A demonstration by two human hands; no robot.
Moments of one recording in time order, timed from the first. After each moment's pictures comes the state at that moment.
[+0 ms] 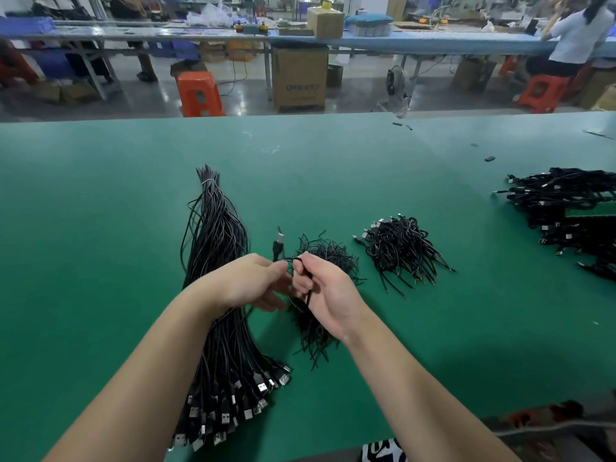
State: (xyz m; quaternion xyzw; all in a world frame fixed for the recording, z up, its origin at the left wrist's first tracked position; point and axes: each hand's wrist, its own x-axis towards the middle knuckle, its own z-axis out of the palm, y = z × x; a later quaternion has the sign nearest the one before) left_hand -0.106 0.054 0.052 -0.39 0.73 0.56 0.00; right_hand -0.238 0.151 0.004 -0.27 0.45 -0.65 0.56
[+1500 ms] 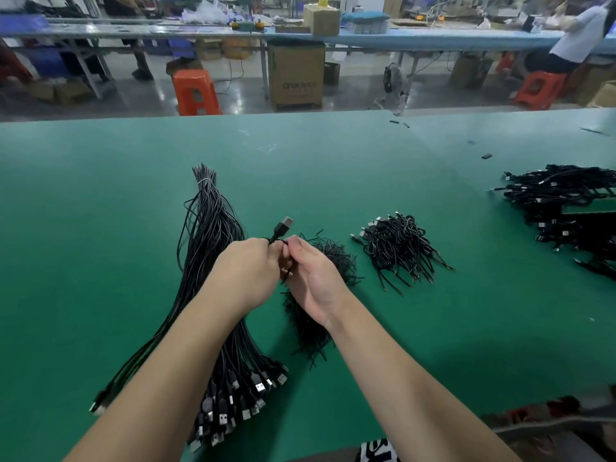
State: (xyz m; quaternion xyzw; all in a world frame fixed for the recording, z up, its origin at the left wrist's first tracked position) left_hand -0.118 0.077 0.077 -0.45 0.87 0.18 -0.10; right_hand -0.231 0.123 0.009 -0.26 0.40 -0.68 0.56
